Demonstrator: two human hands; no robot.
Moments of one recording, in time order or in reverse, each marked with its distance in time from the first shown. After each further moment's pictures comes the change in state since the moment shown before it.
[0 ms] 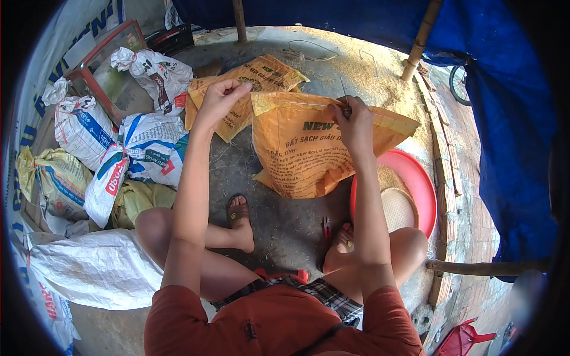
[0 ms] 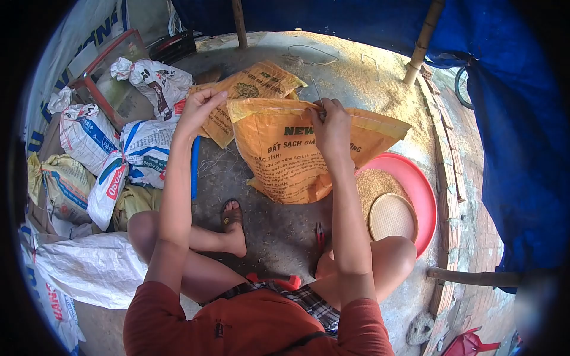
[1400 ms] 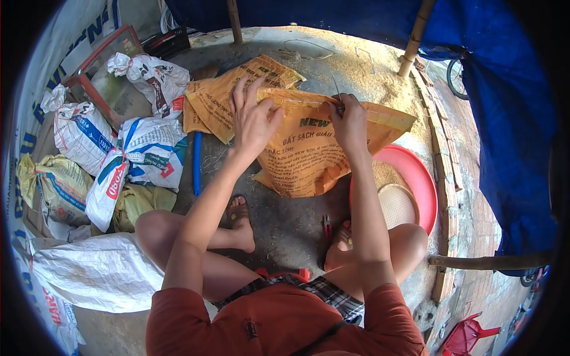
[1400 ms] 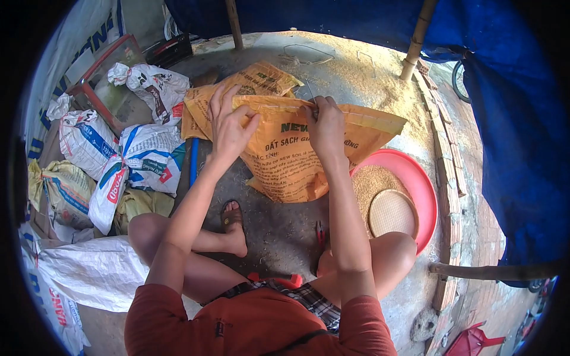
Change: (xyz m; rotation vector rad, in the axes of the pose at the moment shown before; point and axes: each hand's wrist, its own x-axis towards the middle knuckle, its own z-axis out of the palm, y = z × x) left_hand -0.038 0.008 0.080 0.860 0.289 0.651; right_hand -0.002 0.000 0.001 -0.098 0.040 -0.039
